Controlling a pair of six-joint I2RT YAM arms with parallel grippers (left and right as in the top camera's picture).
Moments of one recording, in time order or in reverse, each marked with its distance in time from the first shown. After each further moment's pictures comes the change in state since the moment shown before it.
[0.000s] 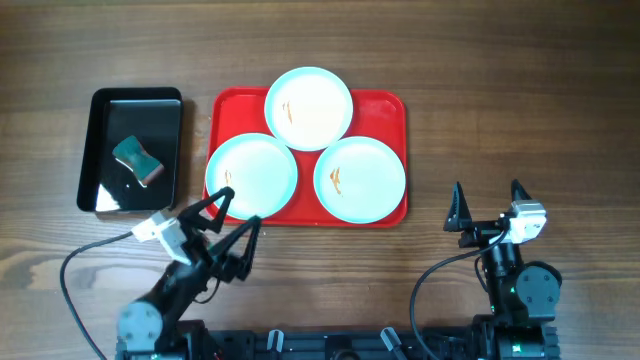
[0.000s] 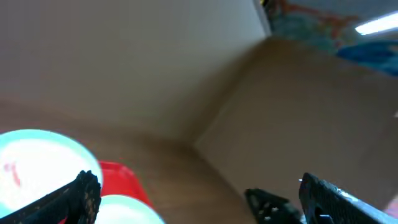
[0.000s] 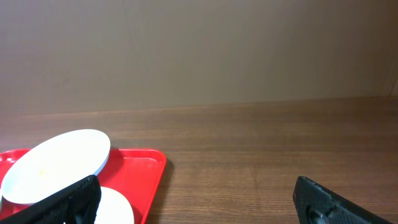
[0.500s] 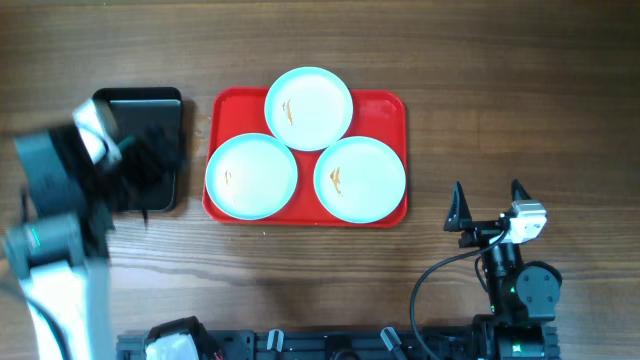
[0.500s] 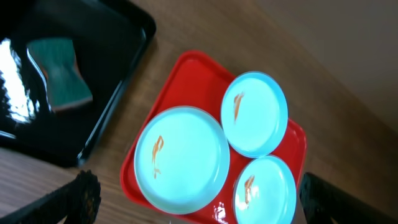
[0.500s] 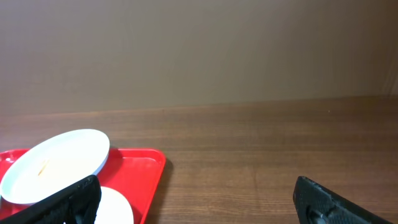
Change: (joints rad) left arm 0.225 1.088 1.232 -1.350 -0.373 0.477; right arm 0.000 0.000 0.000 -0.002 0.003 0.000
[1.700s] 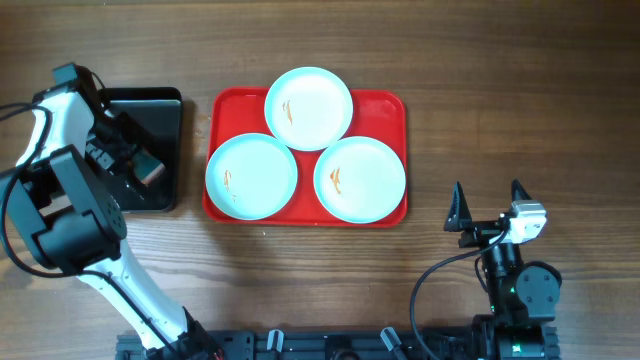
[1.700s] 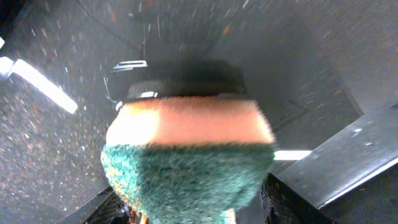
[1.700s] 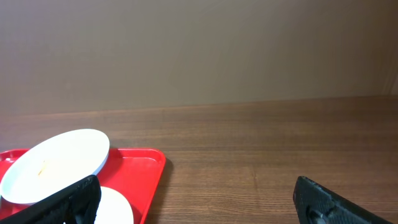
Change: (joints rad) left arm 0.150 1.028 0.314 0.059 -0.219 0.005; right arm 0.000 0.000 0.000 0.001 0.000 0.000
